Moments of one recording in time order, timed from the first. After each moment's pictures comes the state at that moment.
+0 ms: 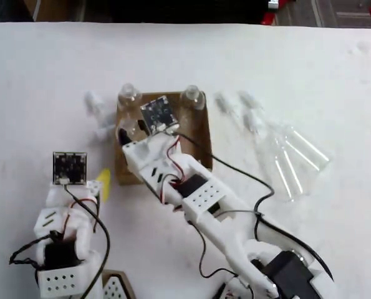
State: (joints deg) left arm -14.9 -103.9 97.1 52.6 -6.8; right arm -41.7 -16.7 51.3 -3.8 -8.5
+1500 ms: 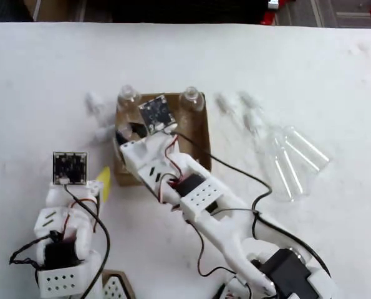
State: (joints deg) left arm -14.9 -103.9 97.1 52.6 -6.8; right arm -42.6 -14.5 50.2 -3.7 -9.0
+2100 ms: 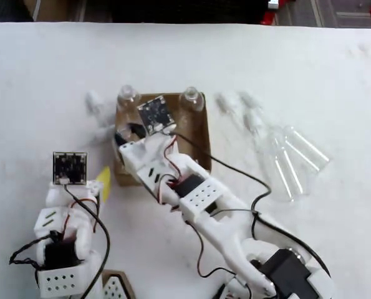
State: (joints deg) left arm -14.9 -103.9 97.1 52.6 -6.8; right arm -43.5 -14.5 50.2 -3.7 -9.0
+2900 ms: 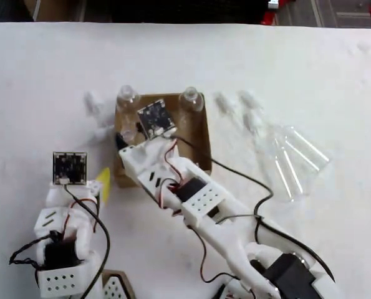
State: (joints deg) left arm -14.9 -103.9 97.1 52.6 -6.8; right arm -45.0 -17.5 52.3 -3.7 -9.0
